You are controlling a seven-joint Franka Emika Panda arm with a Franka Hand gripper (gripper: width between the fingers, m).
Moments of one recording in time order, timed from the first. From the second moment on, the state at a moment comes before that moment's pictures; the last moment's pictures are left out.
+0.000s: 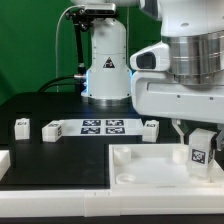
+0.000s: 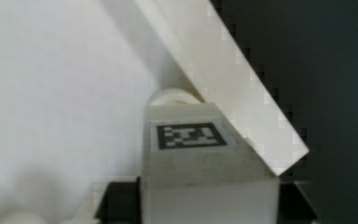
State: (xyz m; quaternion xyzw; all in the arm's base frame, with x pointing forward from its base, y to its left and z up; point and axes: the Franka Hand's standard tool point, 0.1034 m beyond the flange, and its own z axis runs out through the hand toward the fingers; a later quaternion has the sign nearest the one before) arm 0.631 0.119 0.084 -0.92 0.38 0.06 0.06
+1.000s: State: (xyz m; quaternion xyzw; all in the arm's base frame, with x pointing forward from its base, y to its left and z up) arm 0.629 0.131 0.083 -0.88 0.47 0.07 0.06
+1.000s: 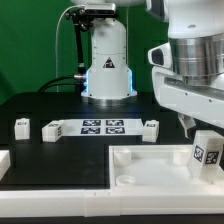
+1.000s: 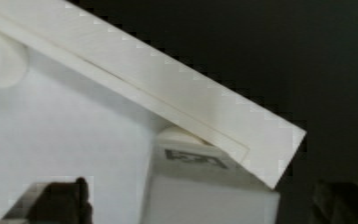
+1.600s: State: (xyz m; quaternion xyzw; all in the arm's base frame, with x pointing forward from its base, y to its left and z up) arm 0.631 0.129 0.080 -0.99 0.11 0.04 0.08
